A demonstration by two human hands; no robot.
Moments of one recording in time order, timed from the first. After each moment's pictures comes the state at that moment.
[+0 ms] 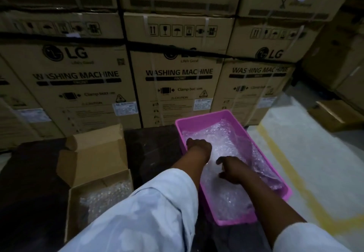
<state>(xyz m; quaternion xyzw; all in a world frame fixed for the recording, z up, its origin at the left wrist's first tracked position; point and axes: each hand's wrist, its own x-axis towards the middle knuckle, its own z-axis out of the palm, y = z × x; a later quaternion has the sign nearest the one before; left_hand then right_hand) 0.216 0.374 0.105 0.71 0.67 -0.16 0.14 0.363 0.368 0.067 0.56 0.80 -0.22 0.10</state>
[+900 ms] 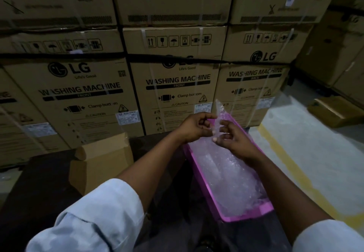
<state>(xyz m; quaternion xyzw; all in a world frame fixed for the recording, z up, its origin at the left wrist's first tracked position) 0.153 0.360 0.179 0.64 0.49 0.37 0.47 0.344 0.365 0.155 0.46 0.69 -0.48 -0.29</state>
